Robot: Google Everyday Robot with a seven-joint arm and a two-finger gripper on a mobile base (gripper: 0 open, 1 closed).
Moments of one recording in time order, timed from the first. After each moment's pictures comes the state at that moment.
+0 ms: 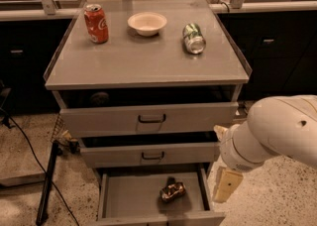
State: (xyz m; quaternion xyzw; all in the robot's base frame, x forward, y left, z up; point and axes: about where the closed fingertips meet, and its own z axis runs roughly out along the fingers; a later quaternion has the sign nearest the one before) arm 0.410 -0.170 0.712 -0.62 0.76 0.00 0.17
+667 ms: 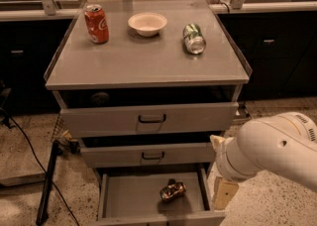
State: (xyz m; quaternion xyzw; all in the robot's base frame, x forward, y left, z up) arm 0.408 -0.171 0.669 -0.64 0.75 -0.02 0.16
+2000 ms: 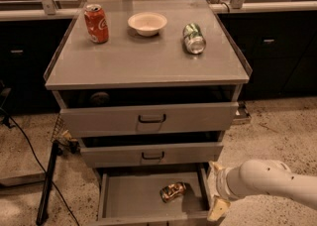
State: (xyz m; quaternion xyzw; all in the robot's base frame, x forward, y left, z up) arm 0.436 -0.204 0.464 -0.62 0.75 0.05 0.21
